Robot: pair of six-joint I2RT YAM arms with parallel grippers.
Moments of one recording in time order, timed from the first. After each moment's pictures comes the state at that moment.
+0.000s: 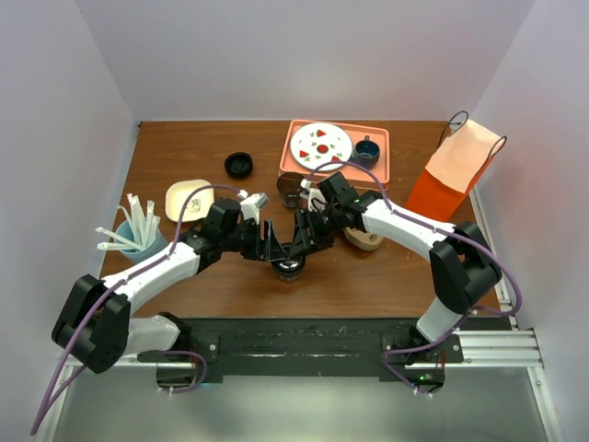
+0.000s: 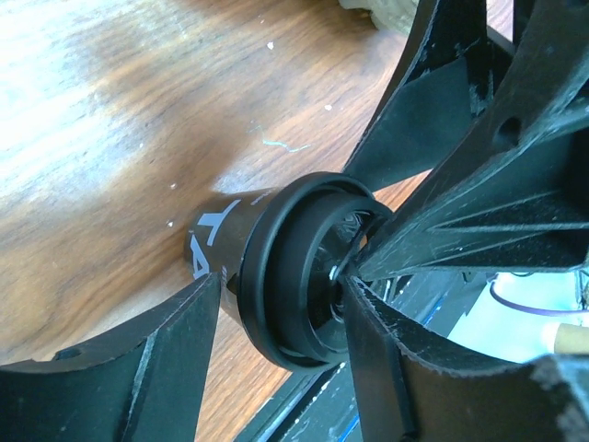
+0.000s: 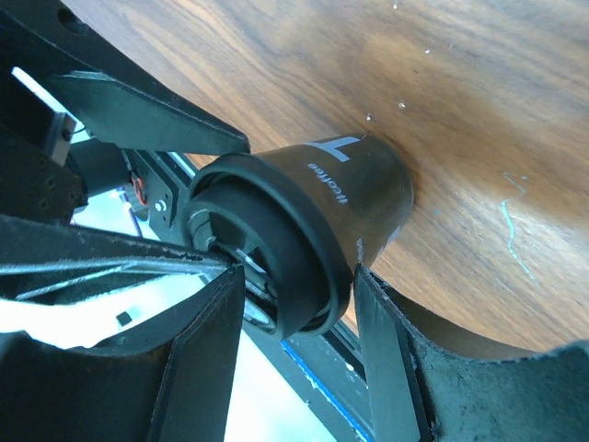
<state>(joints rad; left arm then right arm) -0.53 1.25 0.65 -0.10 0.48 -0.51 0.65 1.66 1.15 -0.50 -0.57 0.49</state>
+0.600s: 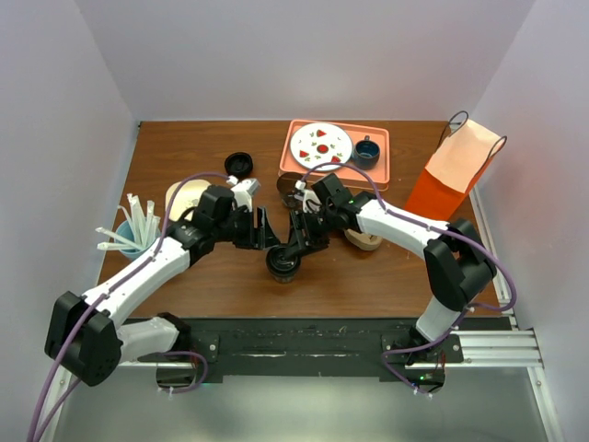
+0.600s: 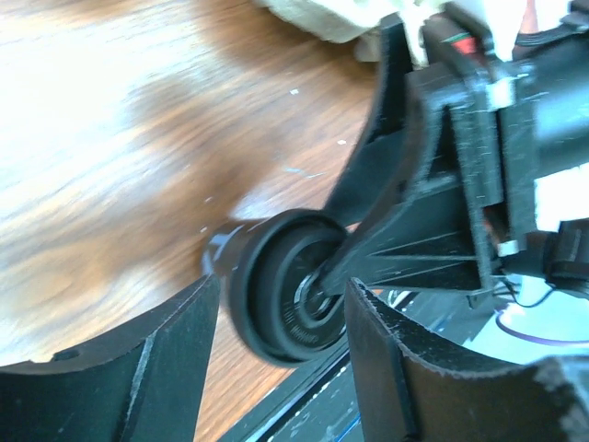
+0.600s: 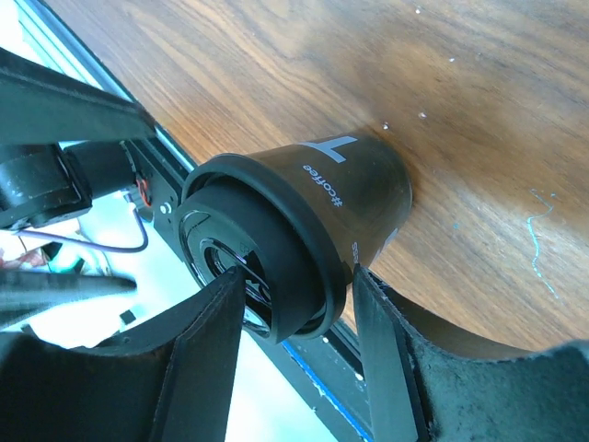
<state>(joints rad) -0.51 1.17 0.80 -0.32 0.37 -0.48 0.68 1.70 1.16 -0.47 -0.57 0.52</state>
